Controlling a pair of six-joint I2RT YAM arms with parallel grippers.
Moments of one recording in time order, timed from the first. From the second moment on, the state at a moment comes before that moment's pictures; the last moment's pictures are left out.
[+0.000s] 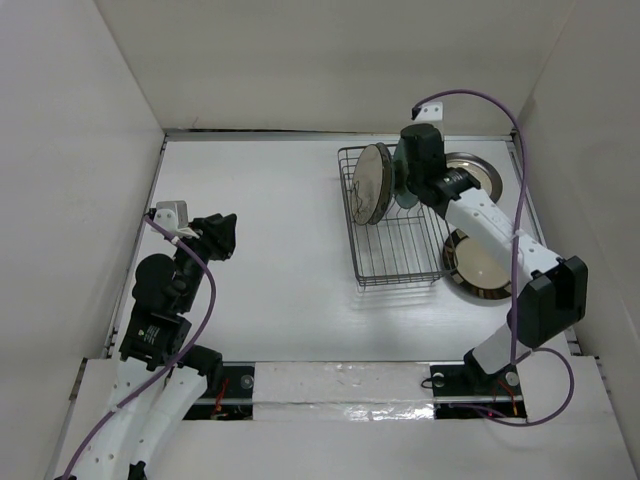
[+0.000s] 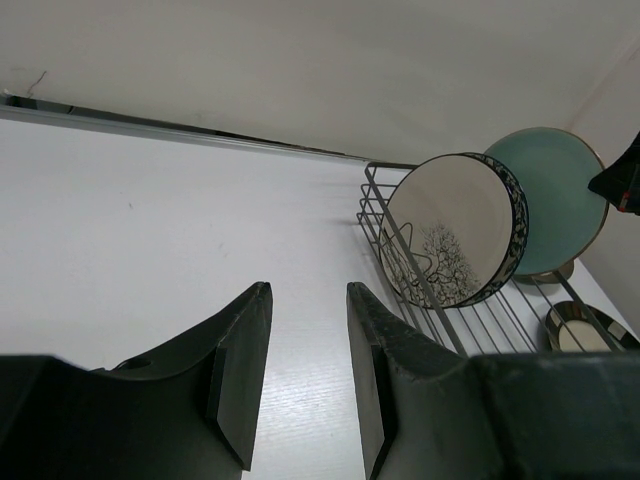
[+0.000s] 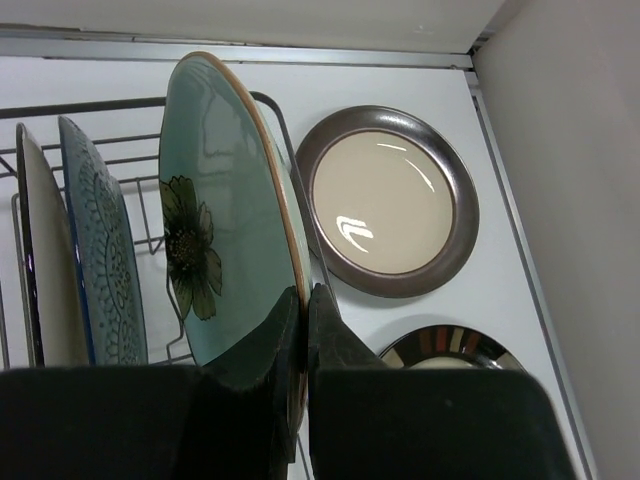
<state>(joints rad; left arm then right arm) -0.33 0.47 0.69 -0.18 -0.10 -0.34 0.47 1.56 1.47 -0.37 0.74 0.07</state>
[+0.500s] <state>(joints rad) -0.33 0.47 0.69 -0.18 -0.10 -0.34 0.52 1.63 1.54 -0.41 0.80 0.03</state>
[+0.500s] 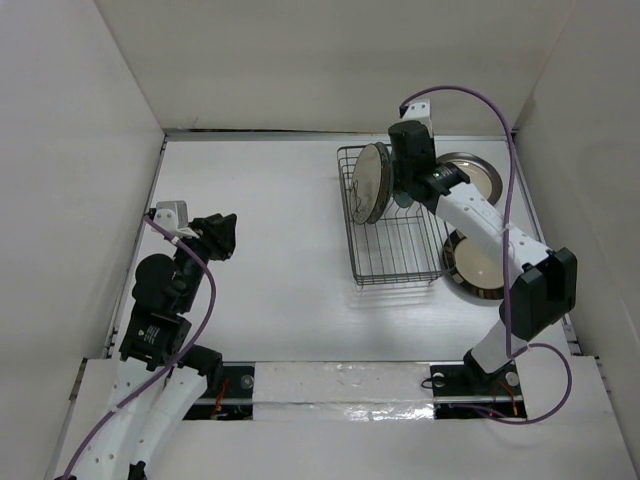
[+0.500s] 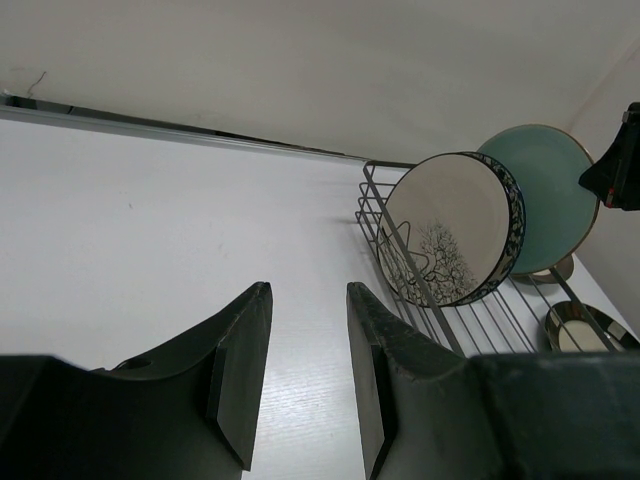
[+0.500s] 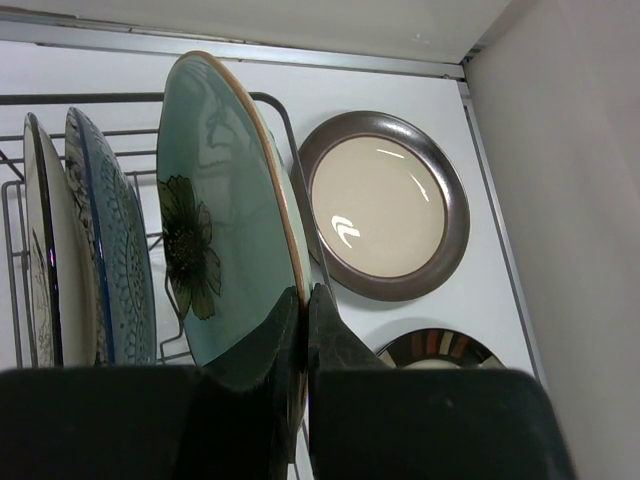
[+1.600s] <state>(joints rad) -0.33 0.47 0.69 -0.18 -0.10 -0.34 0.56 1.68 1.51 -0.41 0.79 0.12</state>
